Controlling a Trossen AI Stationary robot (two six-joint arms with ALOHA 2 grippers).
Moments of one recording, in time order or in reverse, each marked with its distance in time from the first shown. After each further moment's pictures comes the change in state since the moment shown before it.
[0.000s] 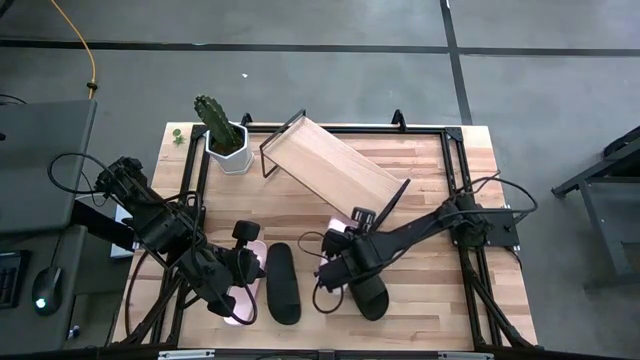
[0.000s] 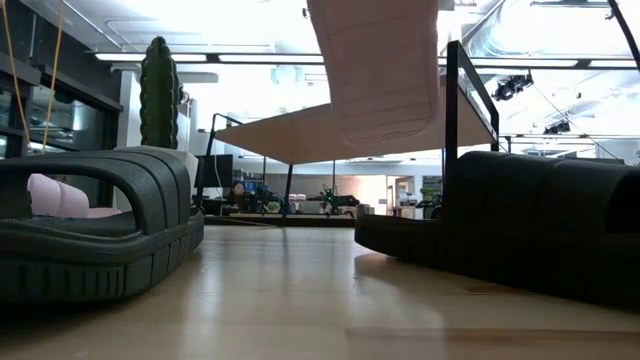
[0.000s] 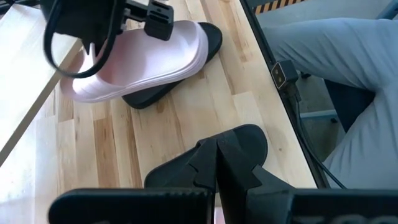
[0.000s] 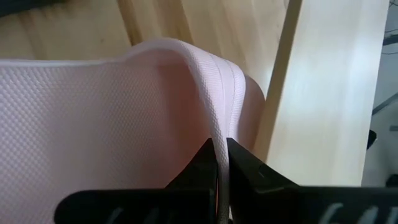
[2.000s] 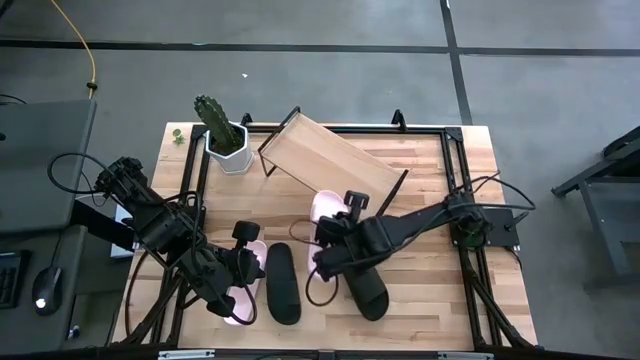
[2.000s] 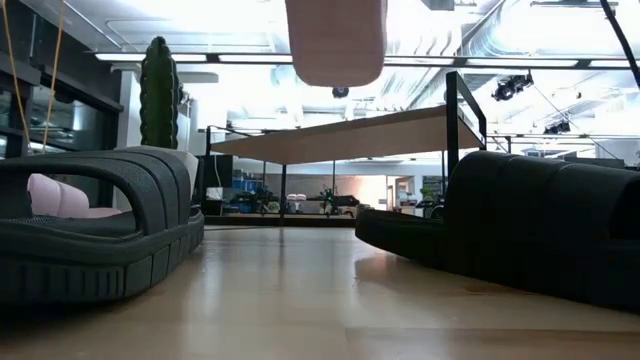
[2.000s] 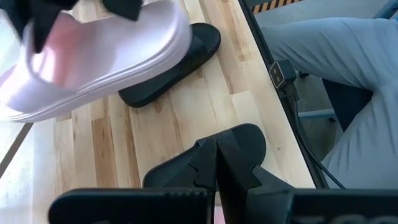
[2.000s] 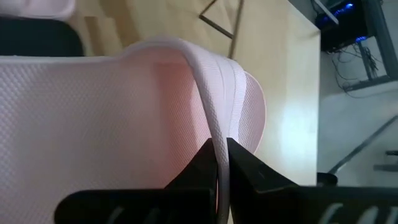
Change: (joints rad) left arm 0.000 0.000 0.000 0.000 0.008 0.000; right arm -0.035 -0.002 0.205 0.000 0.150 -0.170
